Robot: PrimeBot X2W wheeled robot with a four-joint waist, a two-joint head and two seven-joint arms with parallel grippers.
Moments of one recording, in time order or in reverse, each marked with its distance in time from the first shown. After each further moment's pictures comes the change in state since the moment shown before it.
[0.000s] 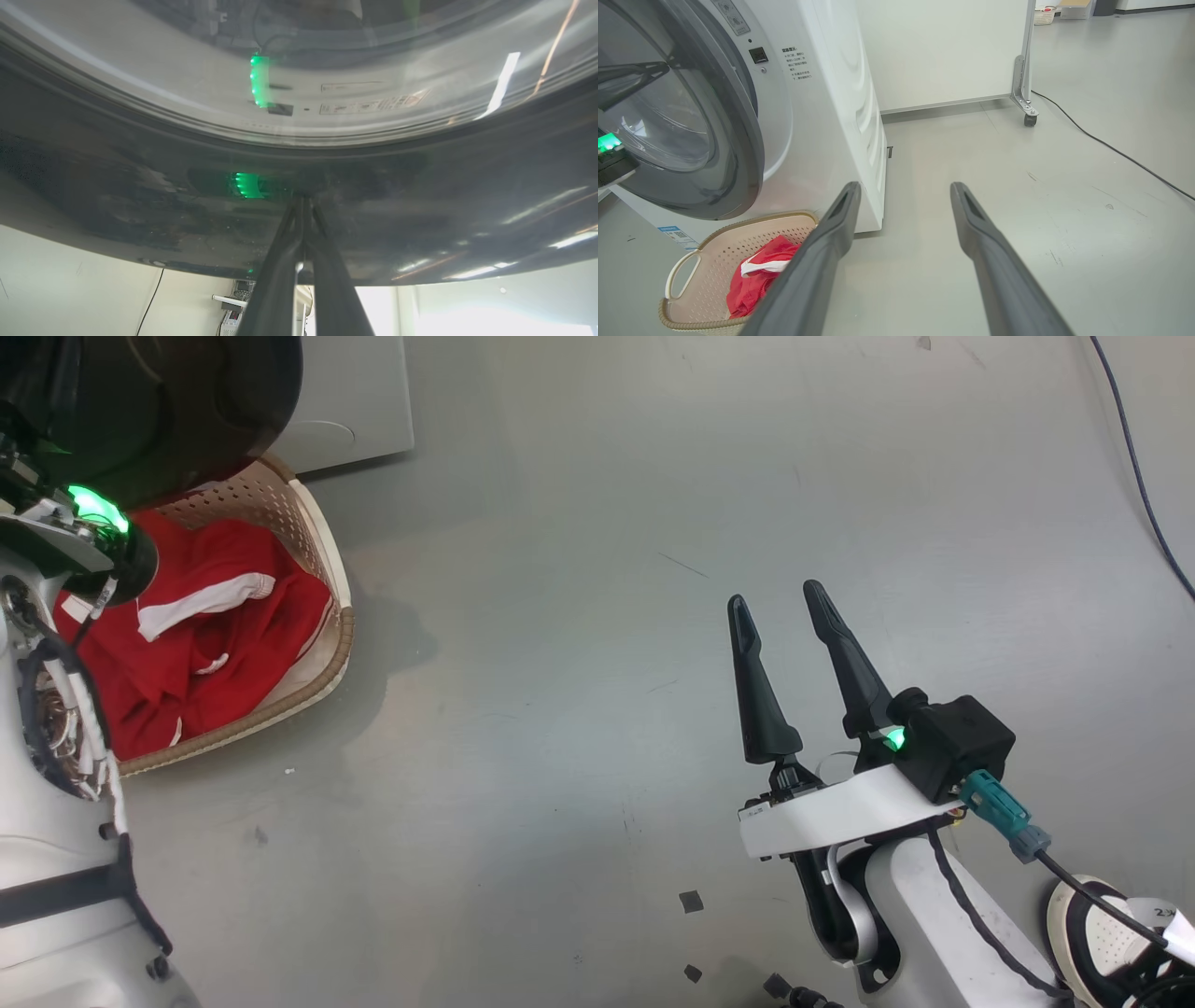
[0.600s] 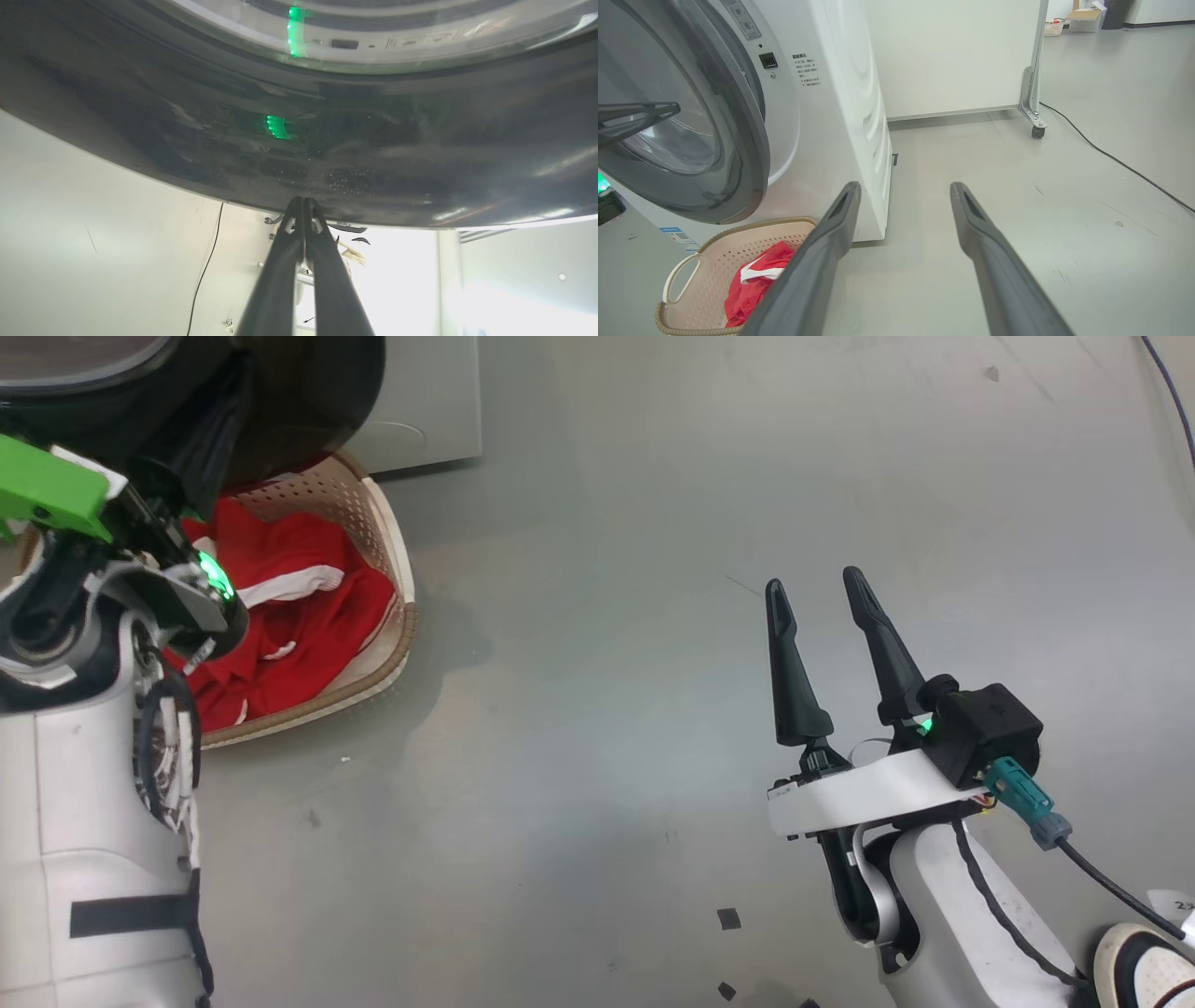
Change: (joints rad) left arm 0.021 0.000 -0.122 0.100 0.051 -0.033 0.050; right arm -0.002 0.001 -0.065 0.015 -0.037 -0.007 0.000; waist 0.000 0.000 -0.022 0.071
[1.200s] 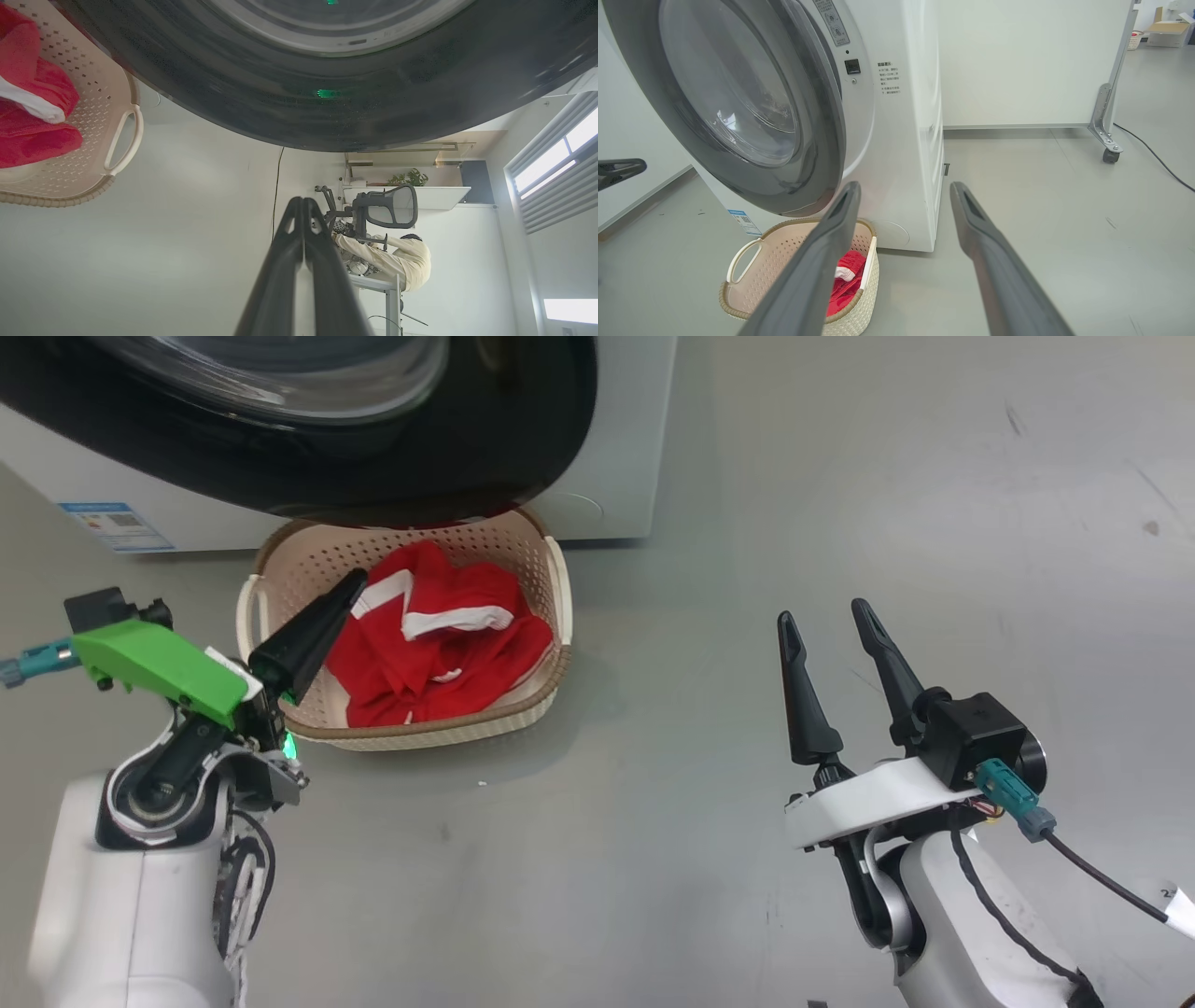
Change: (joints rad) left arm 0.252 0.000 -0.100 0.023 0.049 -0.177 0.074; right arm -0.004 -0.002 -0.043 0.133 -0.056 0.033 0.000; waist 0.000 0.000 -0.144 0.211
